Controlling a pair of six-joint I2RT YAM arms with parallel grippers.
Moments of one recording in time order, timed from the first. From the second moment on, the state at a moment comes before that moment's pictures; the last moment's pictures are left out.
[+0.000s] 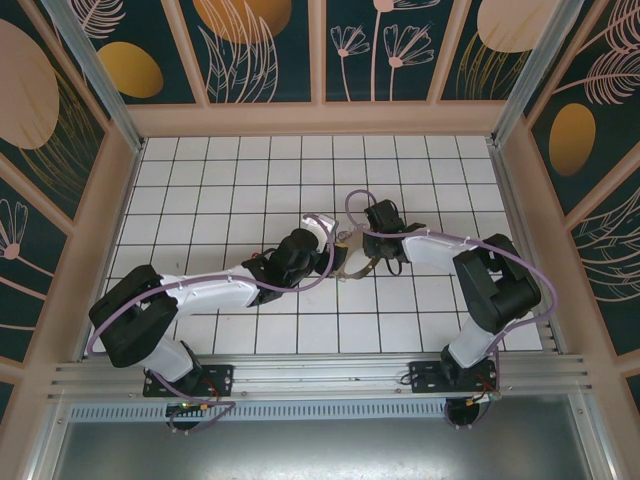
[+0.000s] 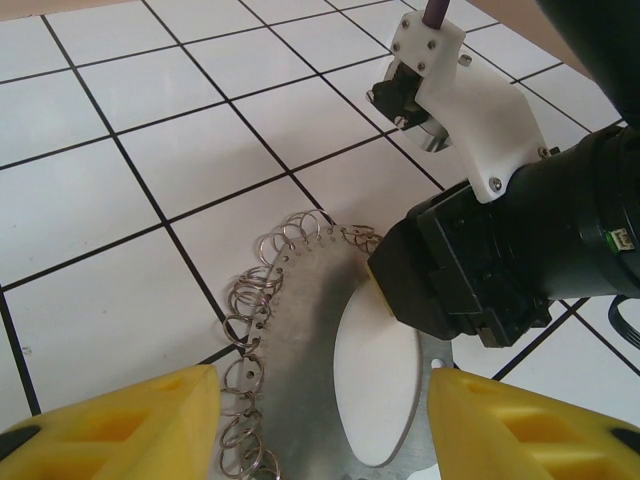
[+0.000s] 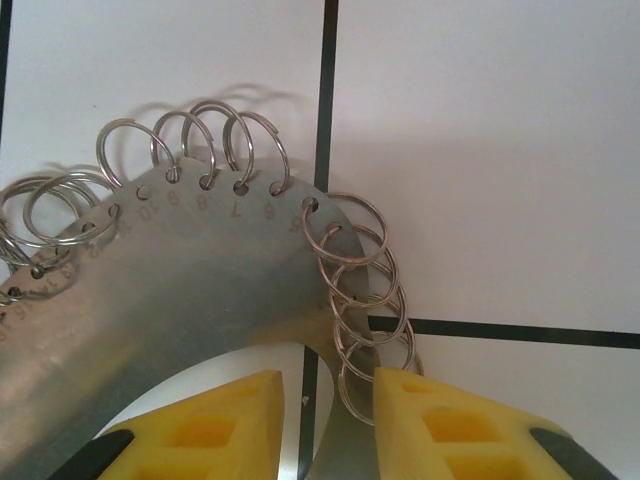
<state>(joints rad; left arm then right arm) -0.94 1.55 0.79 0.28 -0.20 -0.29 0.53 1.67 0.87 -0.25 0.14 0.41</state>
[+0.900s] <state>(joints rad) -0.94 1.55 0.79 0.28 -0.20 -0.29 0.56 1.70 0.88 -0.27 0.25 0.38</state>
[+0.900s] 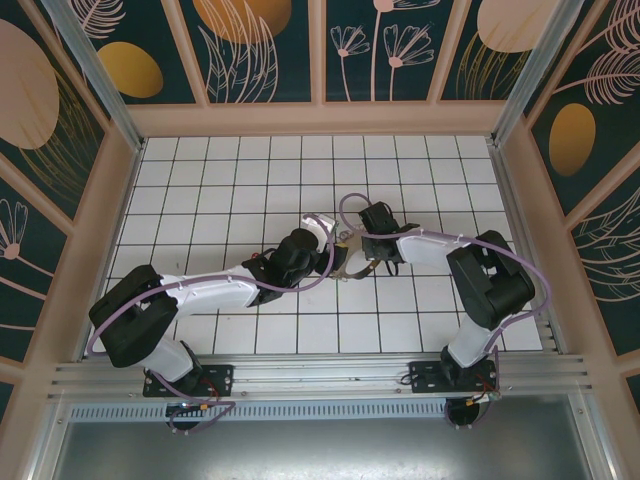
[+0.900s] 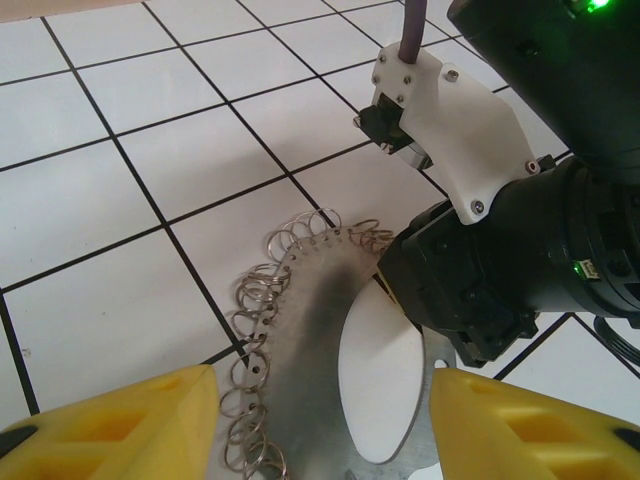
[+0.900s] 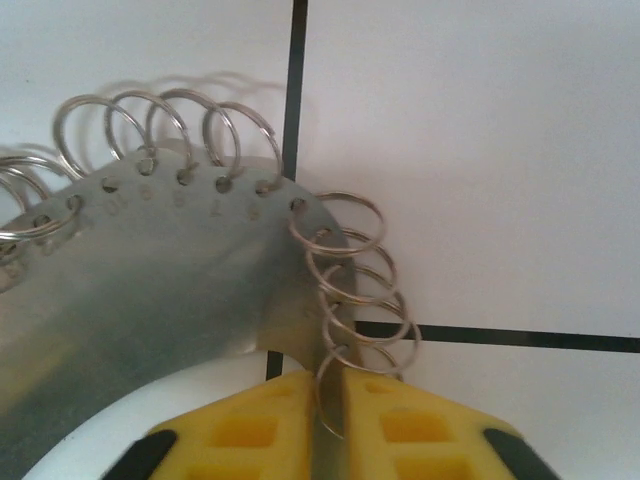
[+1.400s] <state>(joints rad) -0.94 1.55 0.79 0.28 -0.20 -0.29 0.56 1.70 0.90 -0.29 0.21 0.37</state>
